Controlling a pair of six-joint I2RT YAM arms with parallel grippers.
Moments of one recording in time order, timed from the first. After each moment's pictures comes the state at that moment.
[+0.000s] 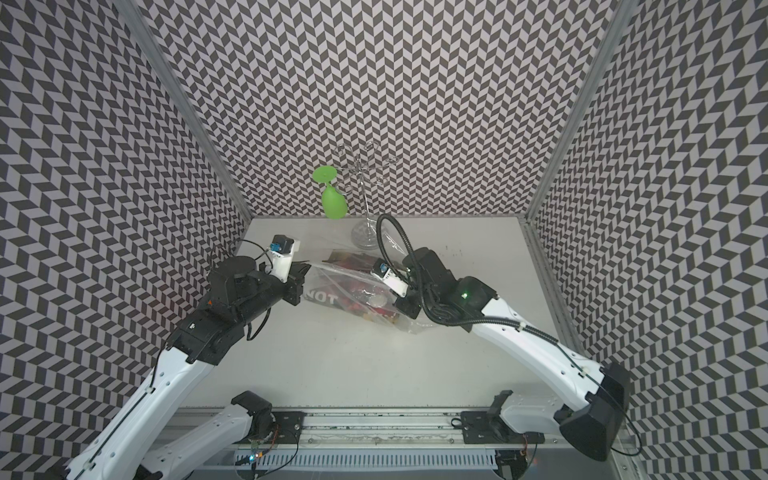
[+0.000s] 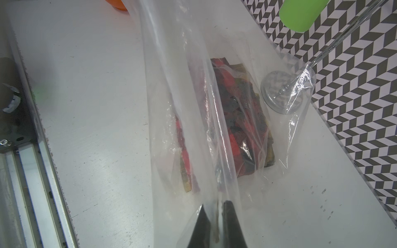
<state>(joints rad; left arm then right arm) -0.43 0.86 1.03 -0.50 0.01 0.07 0.79 1.27 1.26 -0.74 0.00 -0.36</state>
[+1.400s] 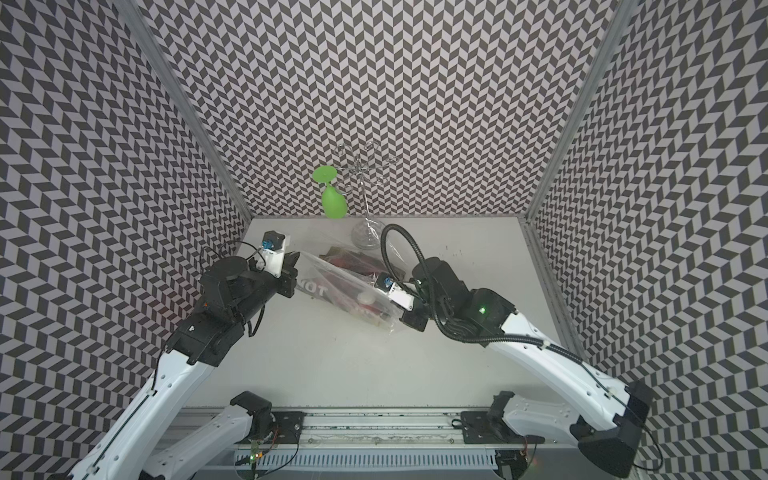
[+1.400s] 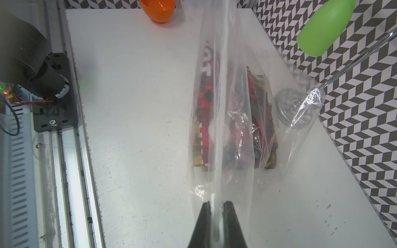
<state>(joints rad) -0.37 0.85 1.00 -0.39 -0.09 0.16 0.84 1.15 1.21 -0.78 -0.05 -0.42</state>
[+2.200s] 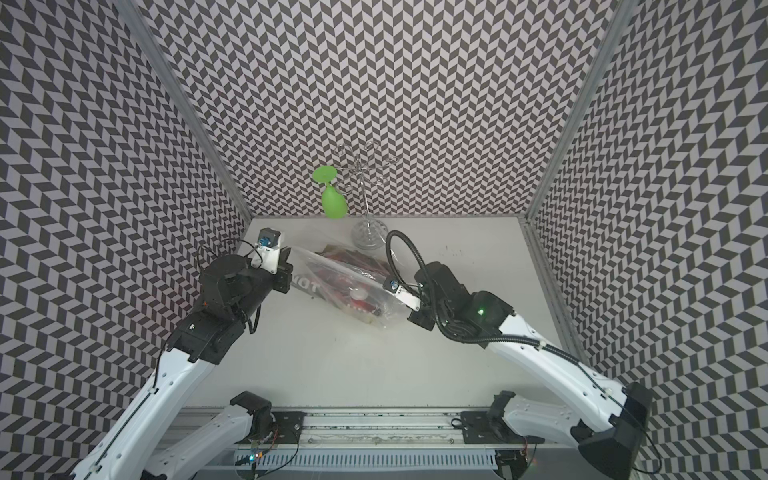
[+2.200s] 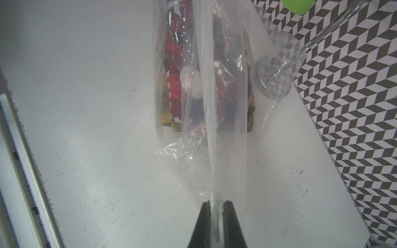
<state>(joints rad) -0.35 0.85 1.00 -0.36 -0.19 0.21 0.80 1.14 1.14 -0.79 0.11 -0.47</state>
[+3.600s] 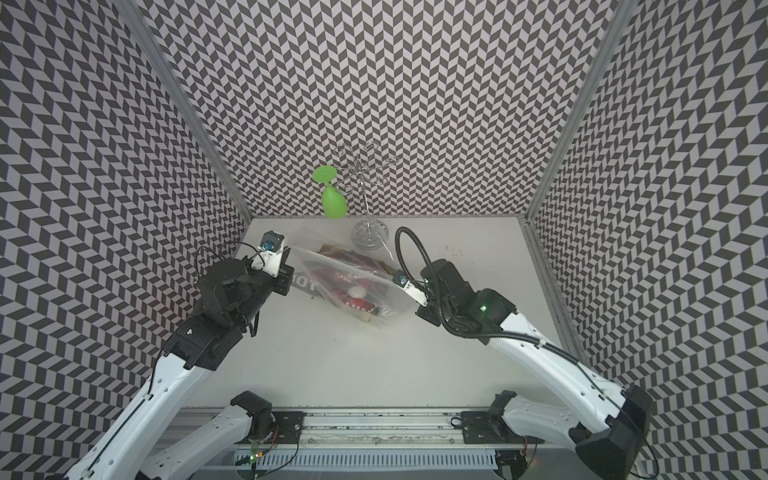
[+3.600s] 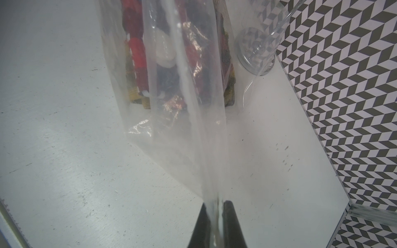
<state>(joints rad) -0.42 0.83 1.00 -0.35 -0.26 0.29 0.74 1.14 1.13 -0.81 0.17 -0.47</state>
